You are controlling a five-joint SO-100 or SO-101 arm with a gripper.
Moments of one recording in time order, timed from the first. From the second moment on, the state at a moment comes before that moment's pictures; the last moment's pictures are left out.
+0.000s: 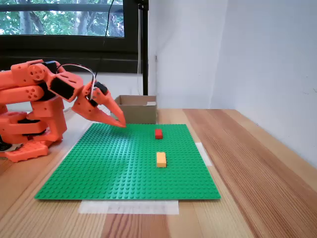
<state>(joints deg) -1.6 186.5 182.9 44.4 -0.8</state>
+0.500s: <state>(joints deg) -1.2 186.2 180.9 45.2 -0.1</state>
